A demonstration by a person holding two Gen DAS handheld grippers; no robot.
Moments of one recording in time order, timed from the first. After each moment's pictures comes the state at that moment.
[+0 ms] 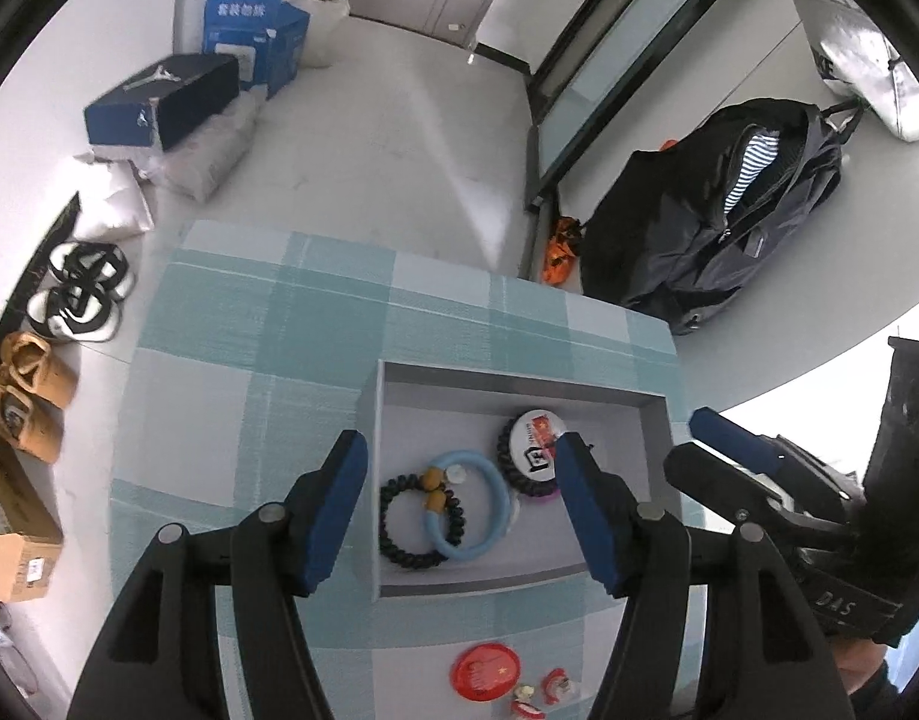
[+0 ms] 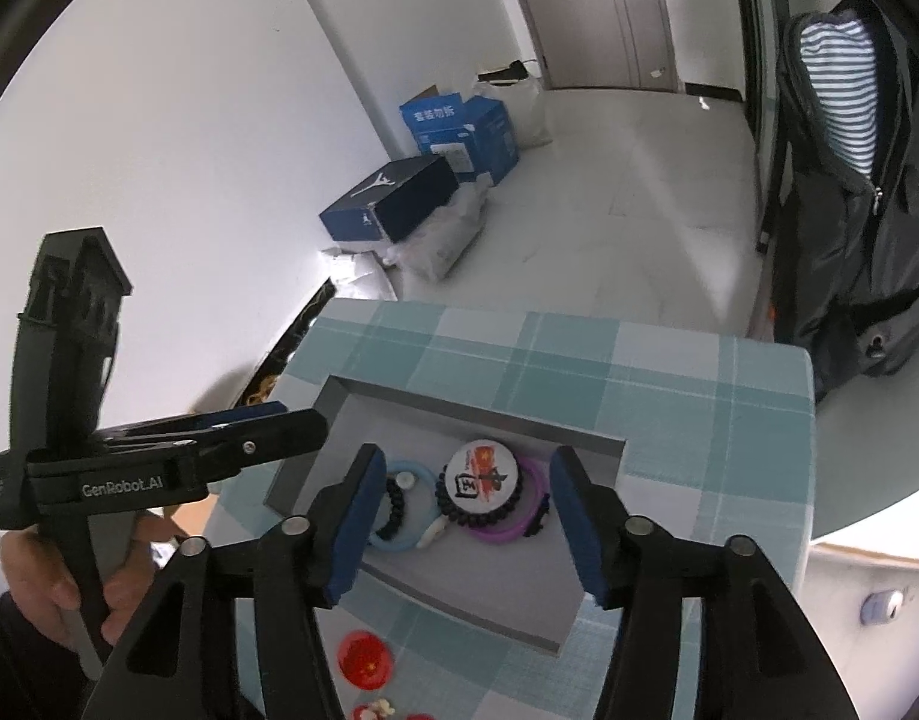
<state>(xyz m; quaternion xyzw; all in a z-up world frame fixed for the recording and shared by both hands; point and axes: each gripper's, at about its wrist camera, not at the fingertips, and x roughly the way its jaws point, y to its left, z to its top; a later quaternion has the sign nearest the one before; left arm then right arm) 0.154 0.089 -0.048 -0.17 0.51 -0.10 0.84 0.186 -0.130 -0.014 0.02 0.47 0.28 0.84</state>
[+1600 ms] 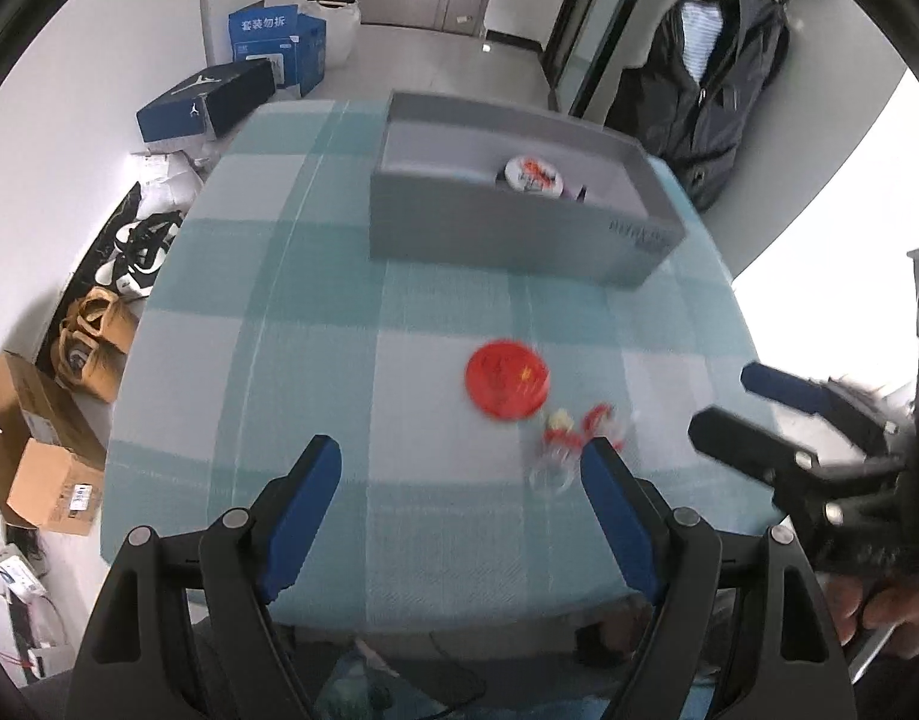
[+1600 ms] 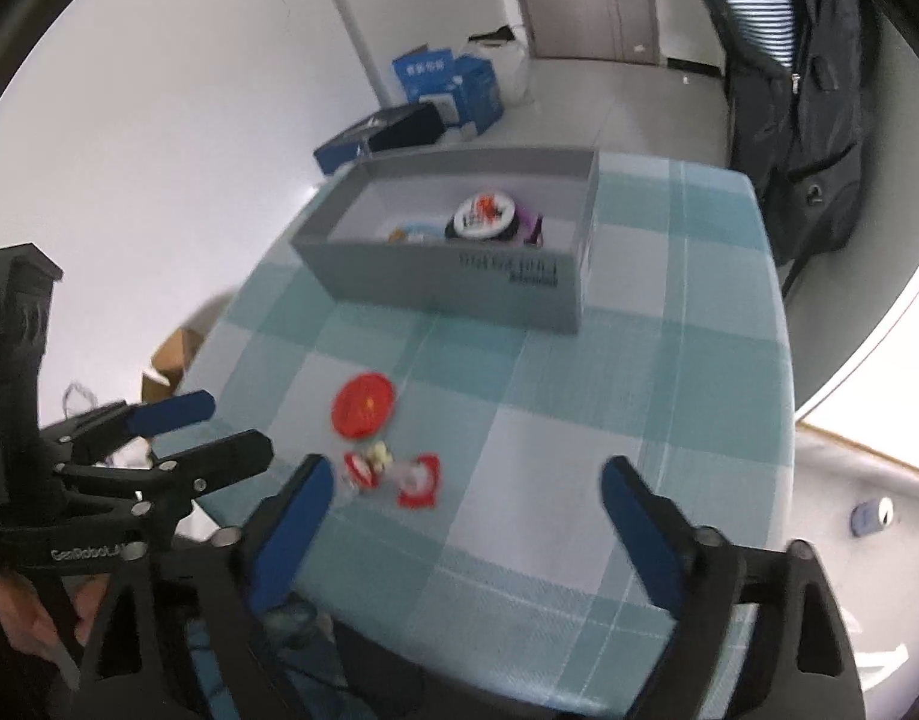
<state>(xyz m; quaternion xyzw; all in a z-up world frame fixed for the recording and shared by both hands) 0.009 0.052 -0.080 -0.08 0.52 -0.06 0.85 0.047 -0.166 -0.059 -0.02 0.50 0.26 0.83</state>
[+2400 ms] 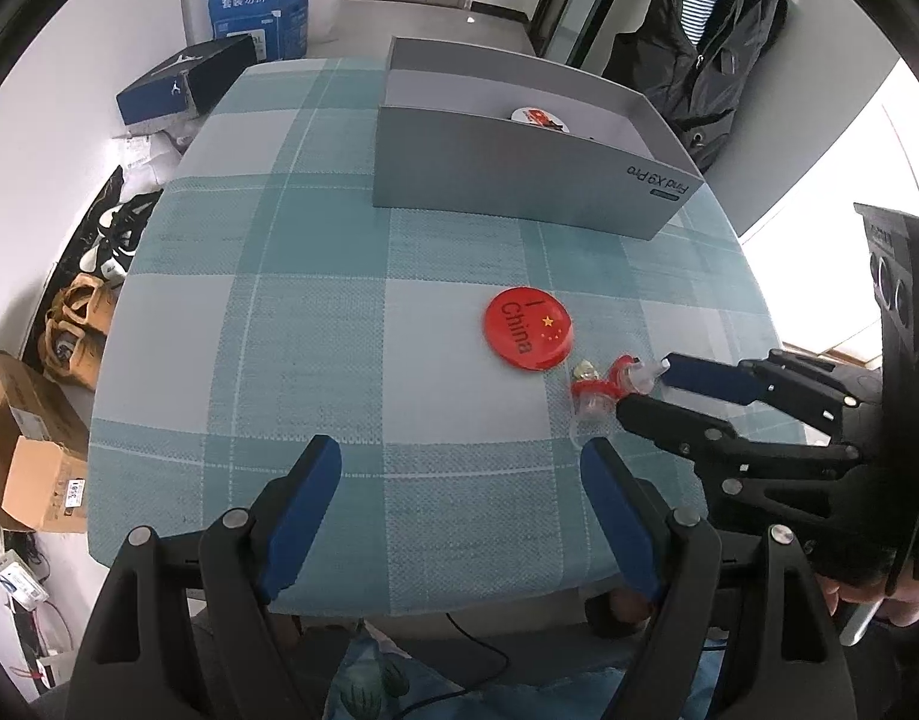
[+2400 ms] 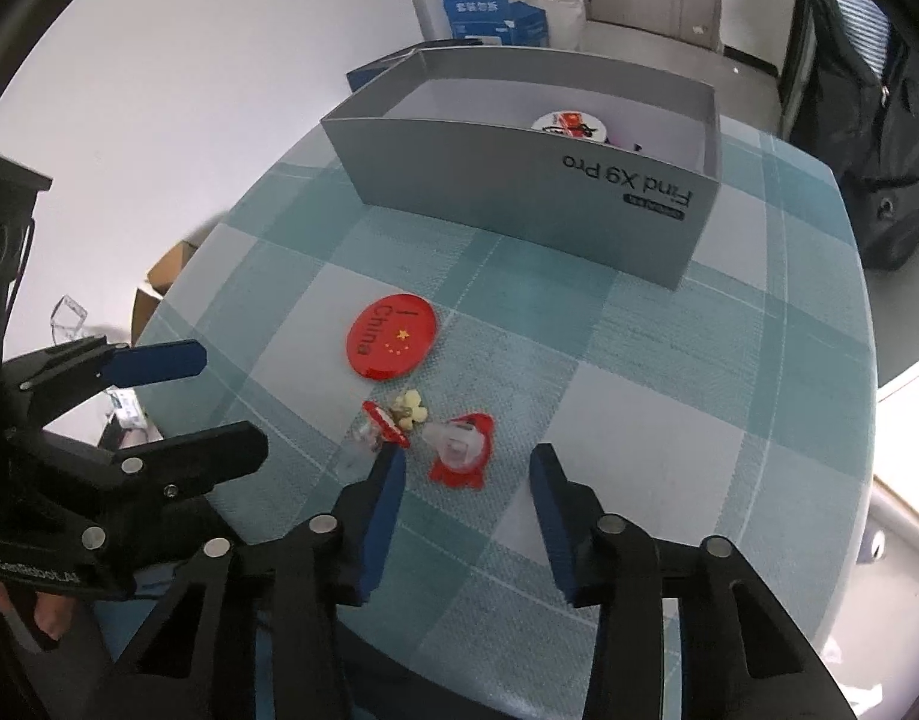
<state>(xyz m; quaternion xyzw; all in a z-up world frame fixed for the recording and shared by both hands) 0.010 0.062 -0.096 -0.08 0.54 -0.08 0.83 0.041 -0.128 -0.093 -0.09 0.53 0.29 0.79</state>
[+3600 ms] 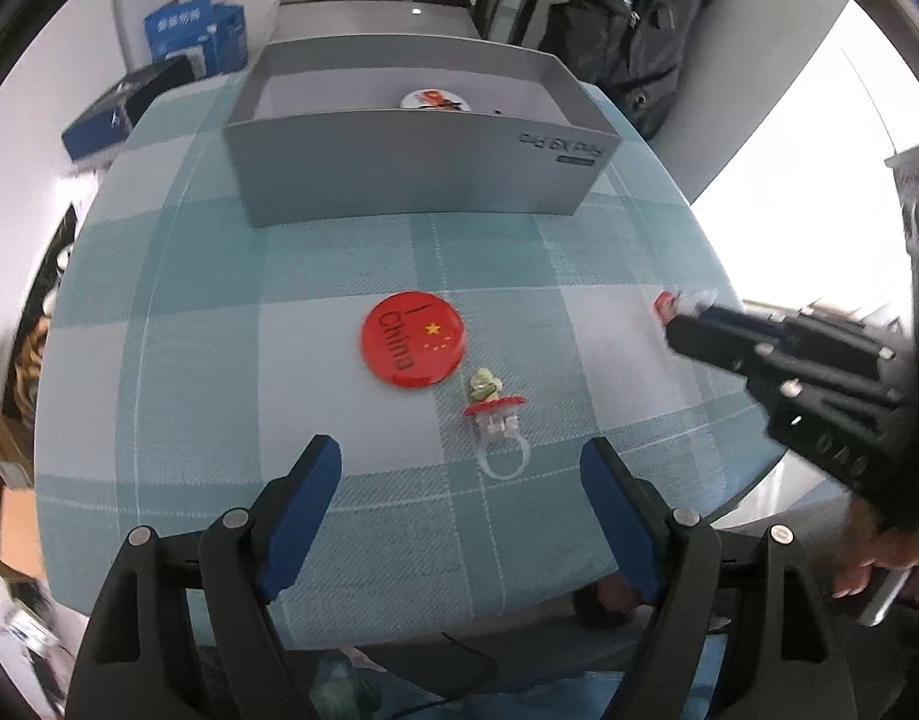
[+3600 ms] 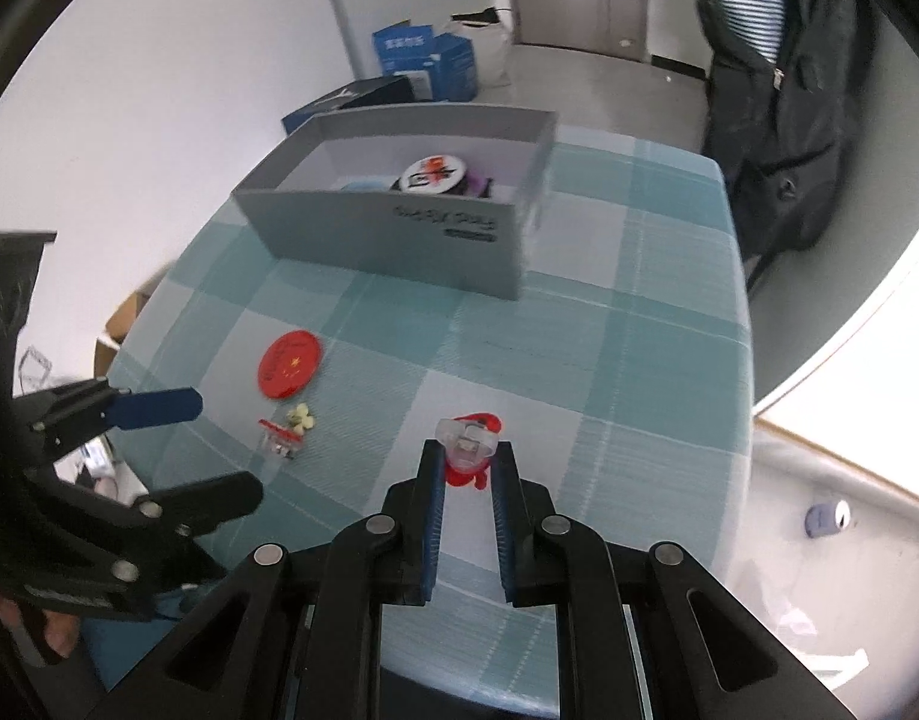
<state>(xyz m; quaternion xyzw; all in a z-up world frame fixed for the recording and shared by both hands) 0.020 0.014 -0.096 -0.03 0.55 -0.13 0.83 0.049 -0.180 -0.073 -0.06 0.51 0.22 0.83</state>
